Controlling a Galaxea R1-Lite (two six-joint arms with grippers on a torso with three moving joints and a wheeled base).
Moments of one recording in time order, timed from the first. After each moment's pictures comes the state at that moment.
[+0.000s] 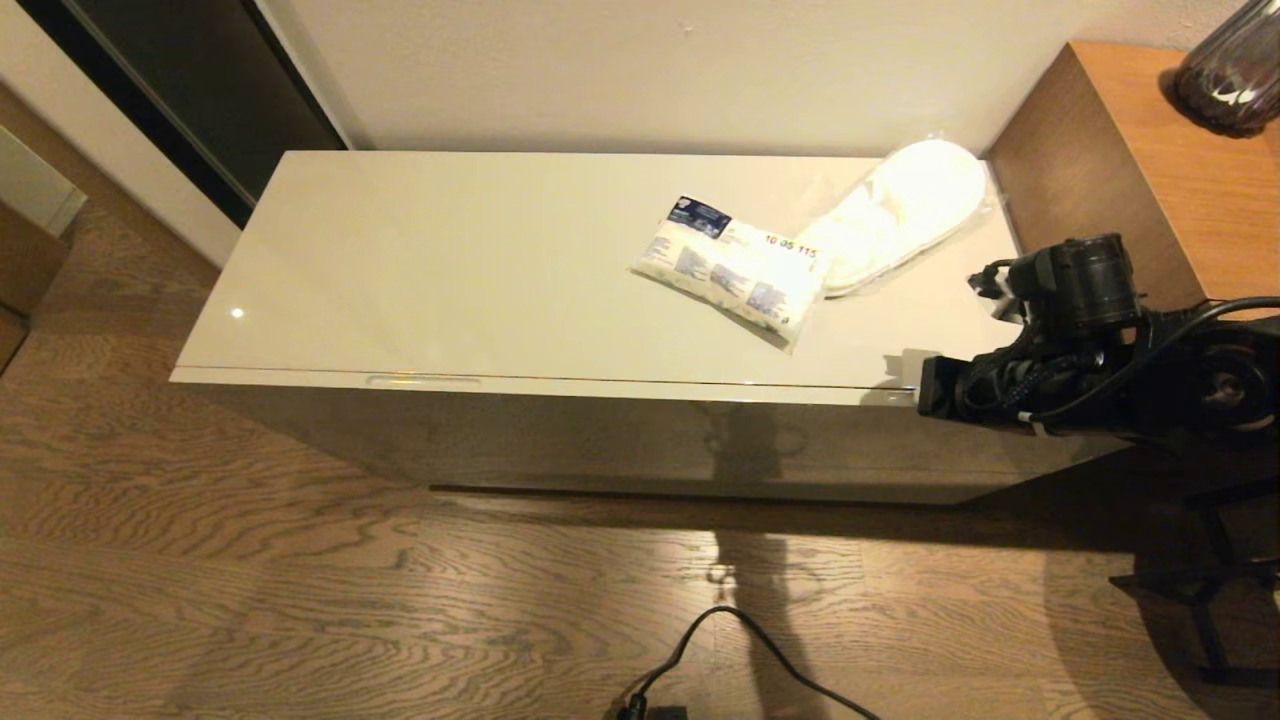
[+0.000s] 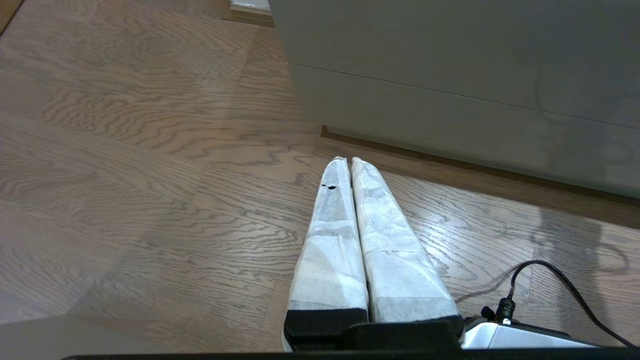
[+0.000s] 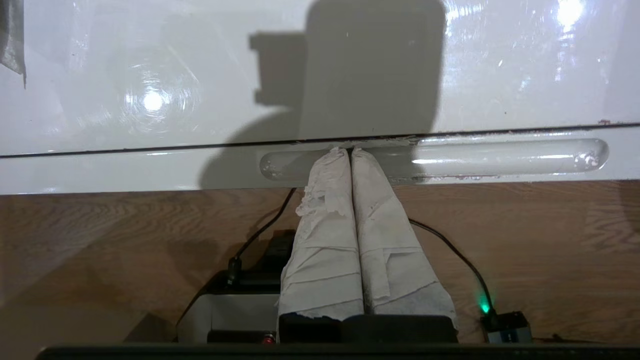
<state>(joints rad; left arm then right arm) 0.21 0.00 0.00 -0.01 0.02 -0.07 0.24 1.77 -1.10 -0.02 -0.10 0.32</state>
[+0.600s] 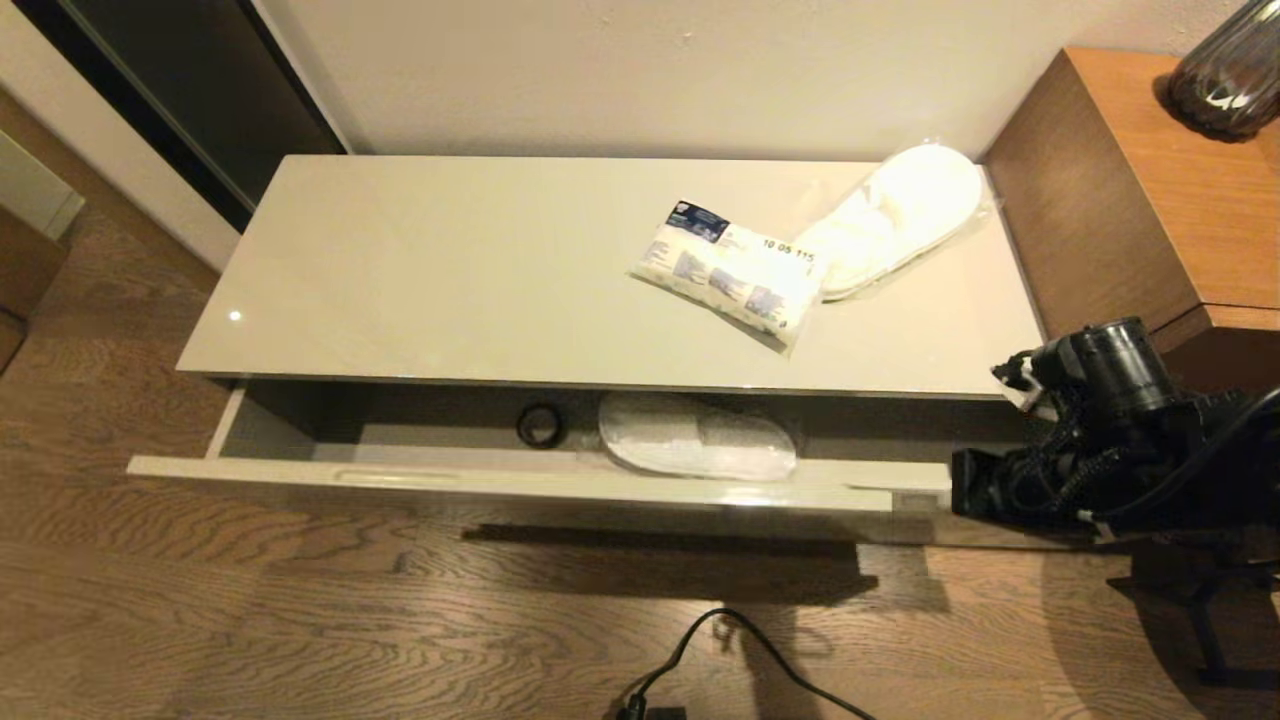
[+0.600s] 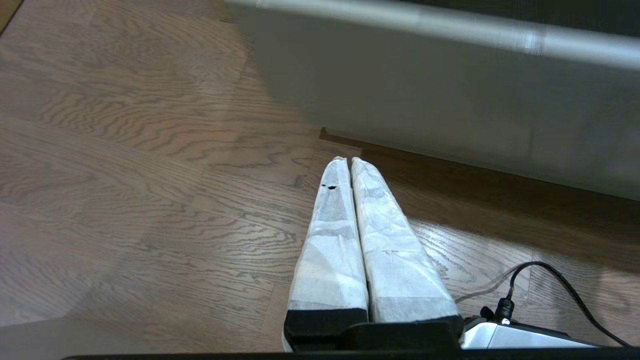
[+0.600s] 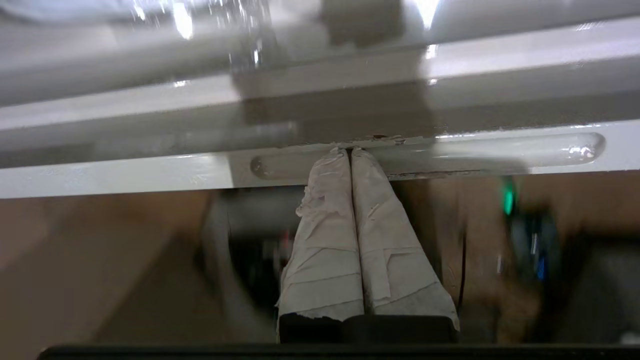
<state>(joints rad) 0.21 0.00 0.00 -0.01 0.02 -0.07 0.25 1.69 -0.86 0.07 -0.02 0.44</state>
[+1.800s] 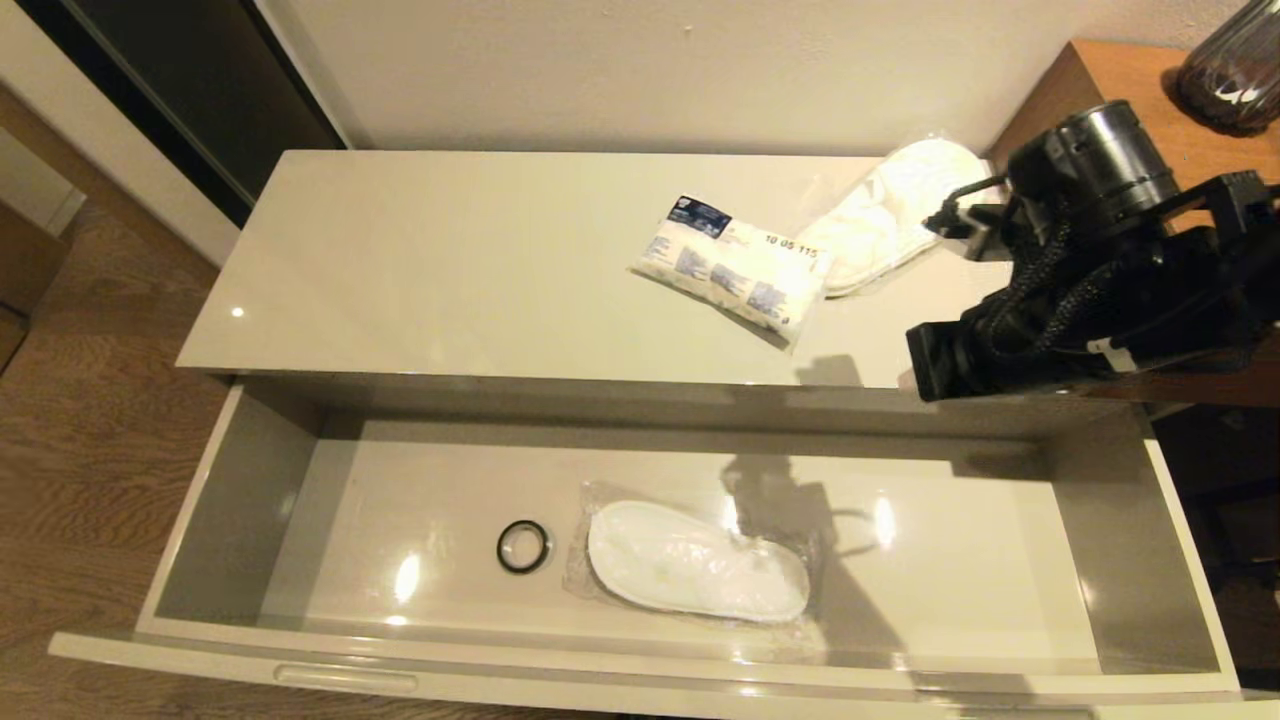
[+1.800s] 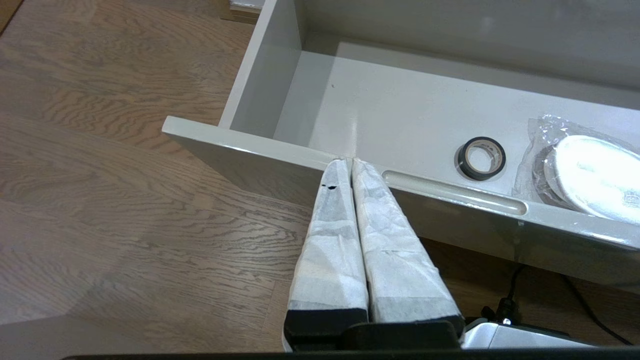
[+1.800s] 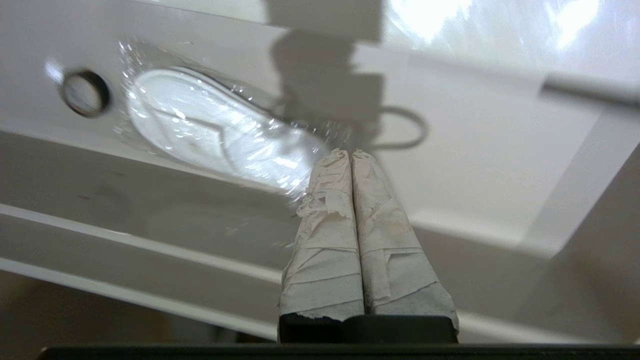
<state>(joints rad) 0.20 0.00 0.00 -0.01 0.02 -0.07 0.47 1.69 -1.49 0.53 -0.17 0.16</state>
